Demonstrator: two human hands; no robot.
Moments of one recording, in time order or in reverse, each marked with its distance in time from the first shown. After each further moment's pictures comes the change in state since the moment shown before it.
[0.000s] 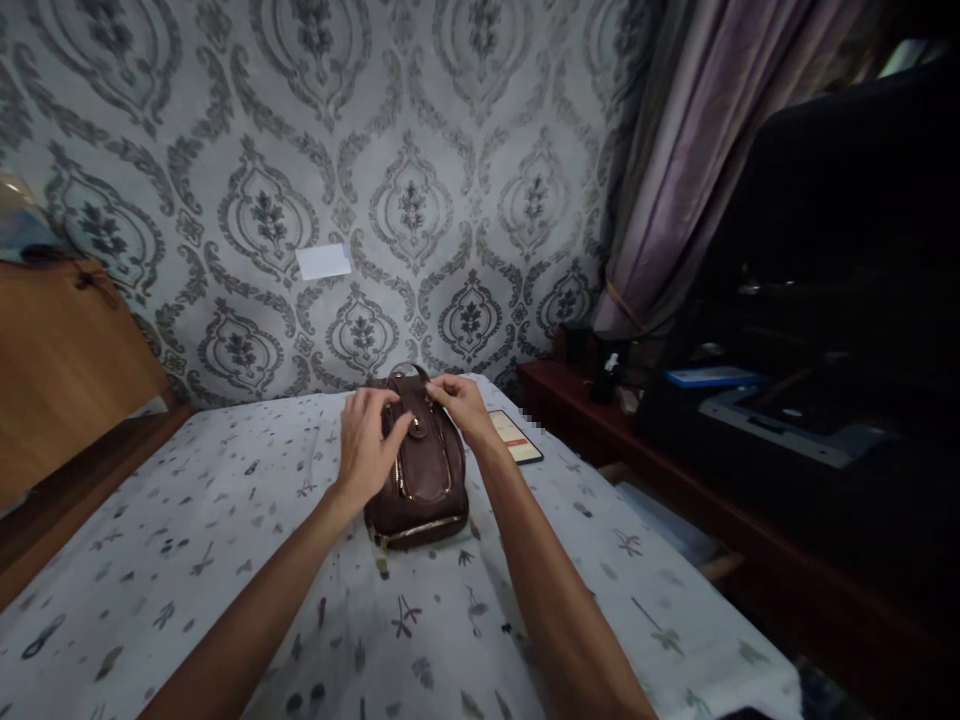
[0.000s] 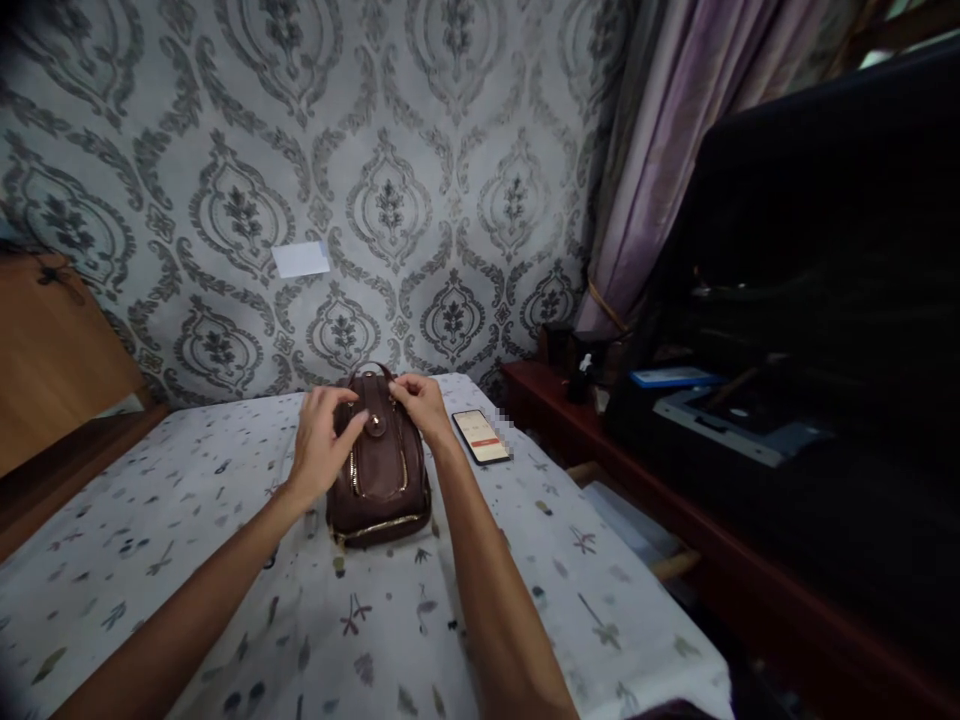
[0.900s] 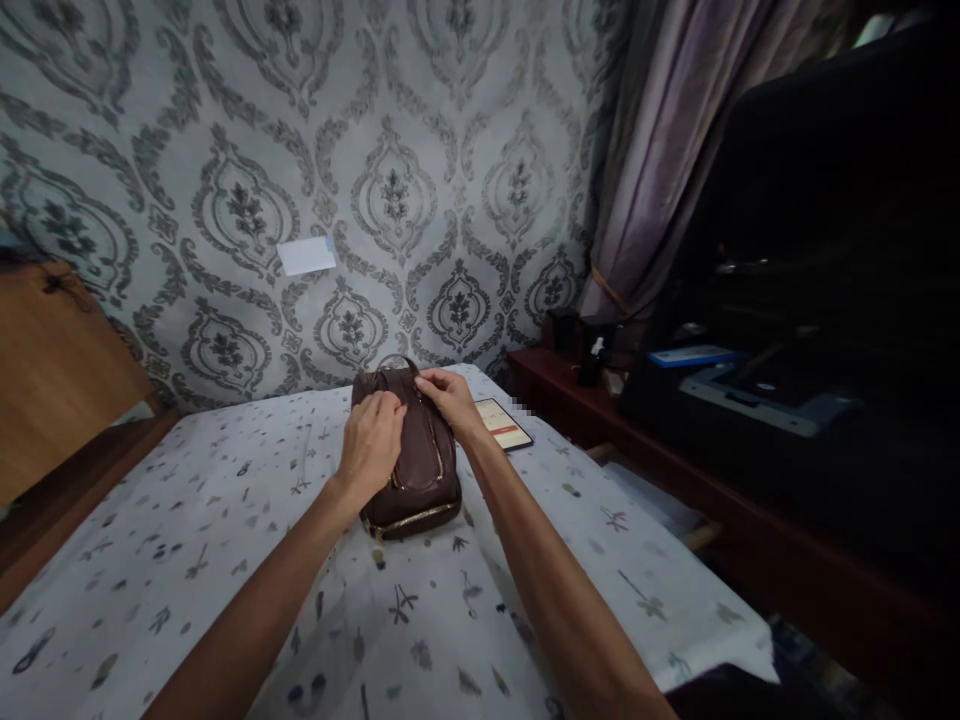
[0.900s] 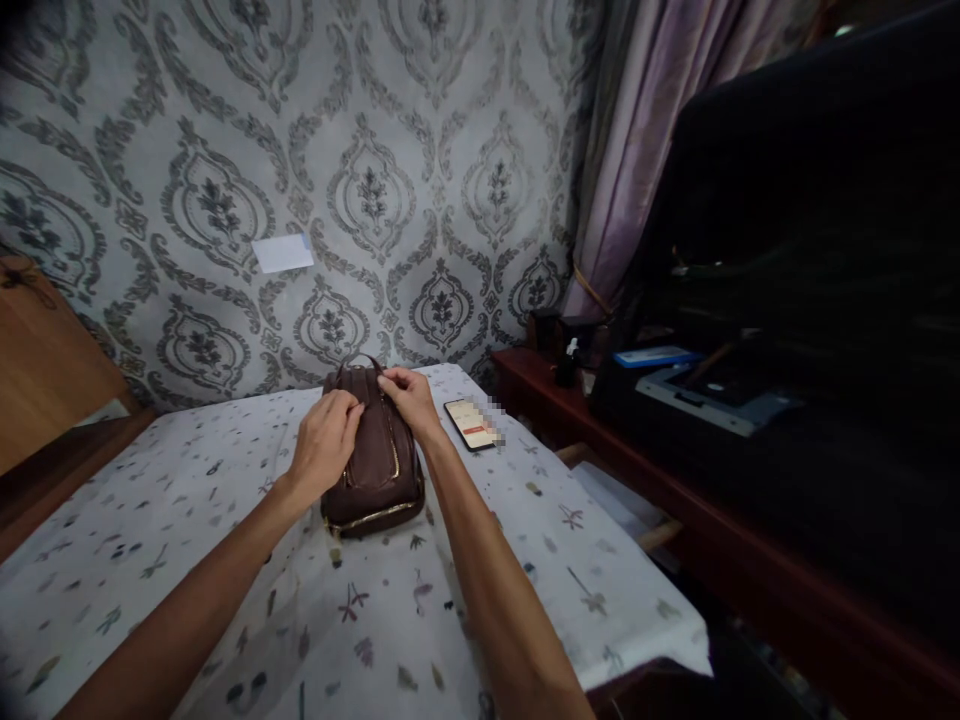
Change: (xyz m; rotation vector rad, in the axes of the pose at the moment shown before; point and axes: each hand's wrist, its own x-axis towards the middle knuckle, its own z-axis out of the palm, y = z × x) left_hand -0.002 0.009 0.011 0.276 -0.106 0.178; right_hand -0.004 0.004 0.002 0.018 0.025 0.009
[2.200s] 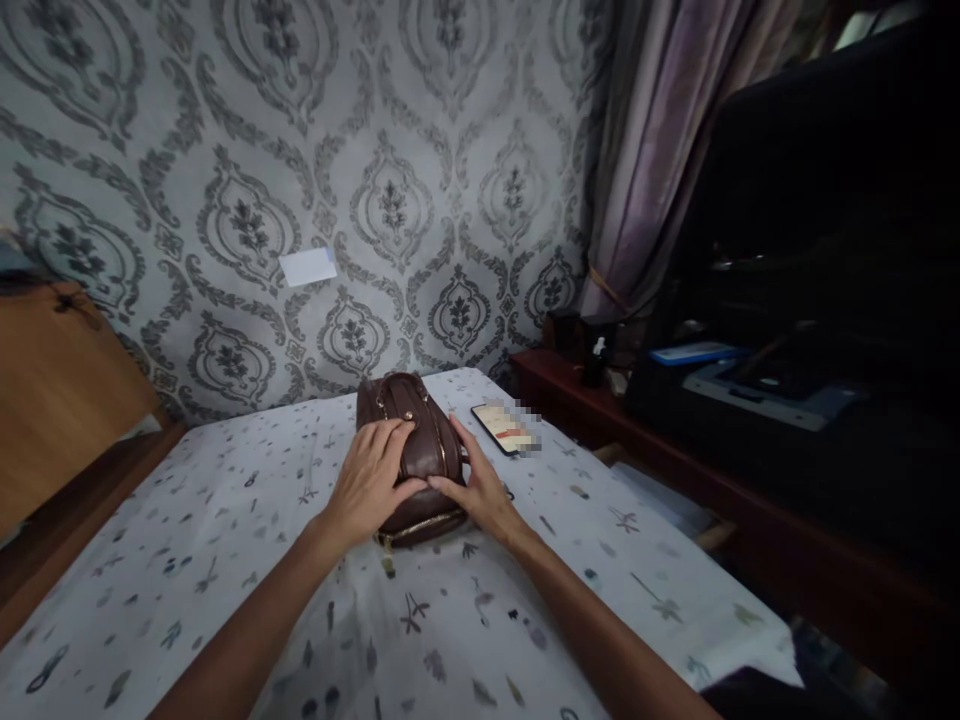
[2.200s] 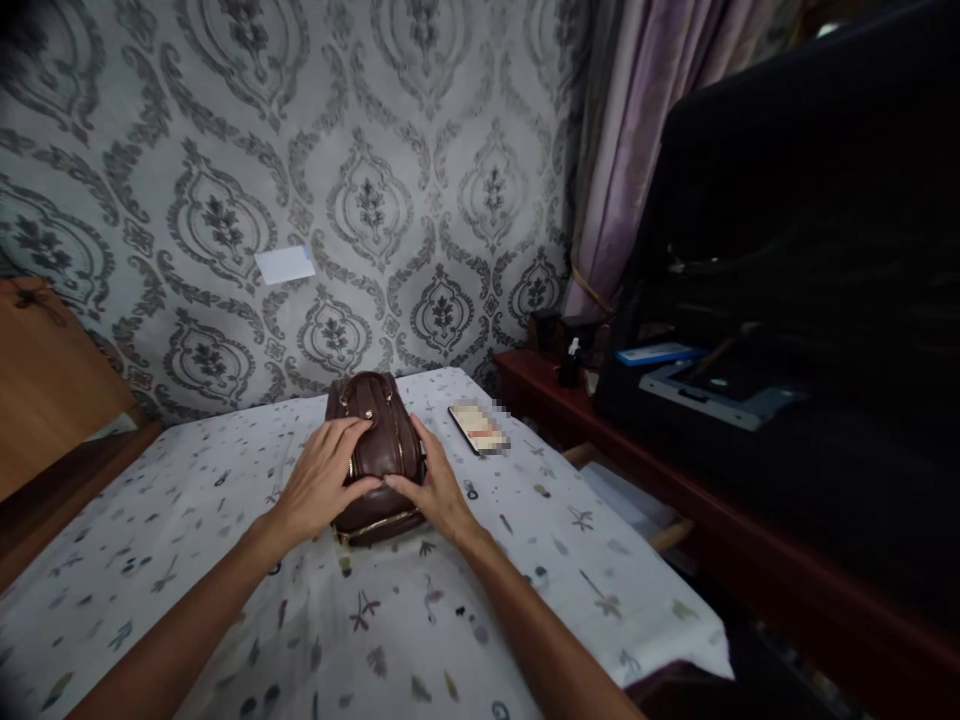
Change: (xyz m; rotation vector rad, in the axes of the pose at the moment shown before) left_hand -0.035 -0.007 -0.022 -0.115 -0.211 0.173; right_hand -0.118 0.026 -0.017 -0.343 -0.032 -0.176
